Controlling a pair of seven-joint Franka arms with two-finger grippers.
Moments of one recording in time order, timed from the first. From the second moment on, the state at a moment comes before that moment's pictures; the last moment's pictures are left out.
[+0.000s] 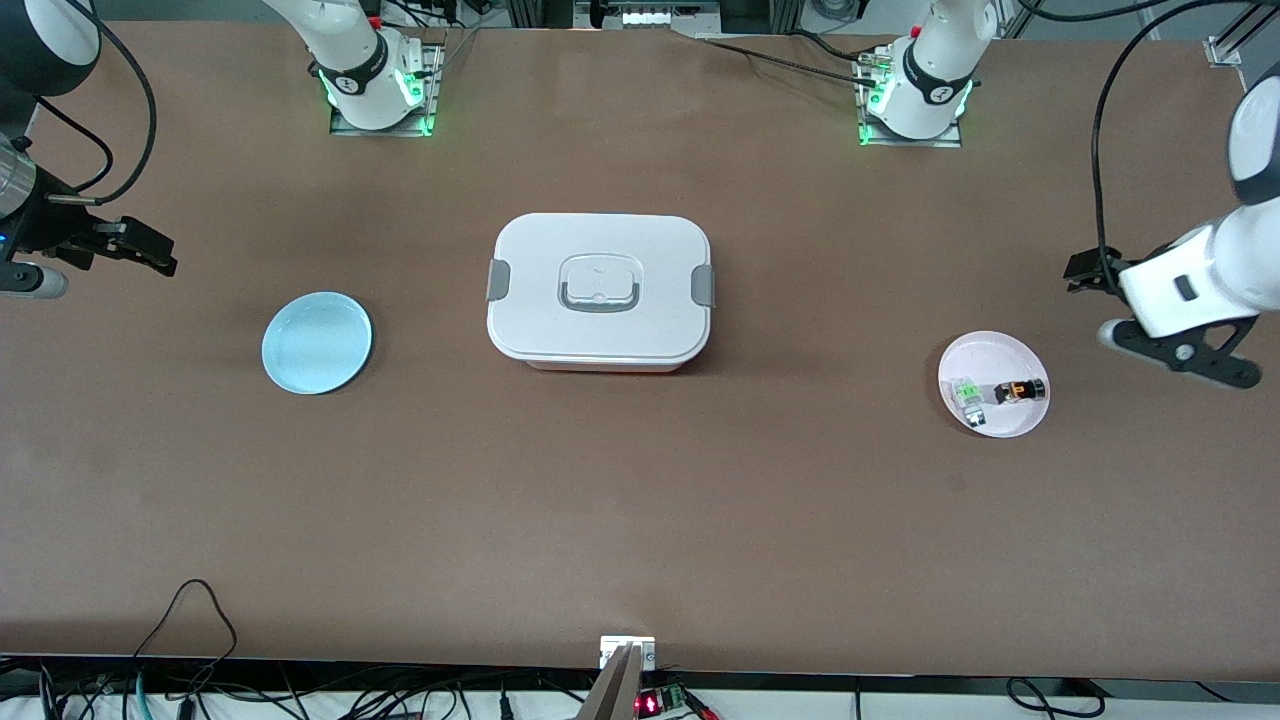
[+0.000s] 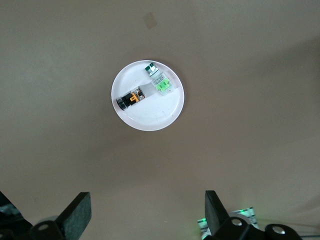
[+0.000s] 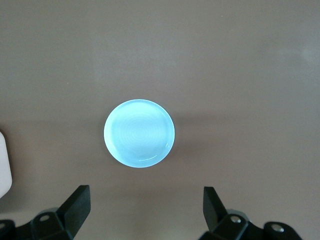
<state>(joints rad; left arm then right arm) 0.25 0.25 -0.32 -1.41 0.18 1.39 0.25 0.02 -0.02 -0.08 -1.78 -0.07 1.73 0.01</state>
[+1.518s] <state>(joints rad) -0.07 -0.05 0.03 -1.72 0.02 1.60 0.04 0.02 -0.02 -0.08 -1.72 -0.07 1.66 0.00</state>
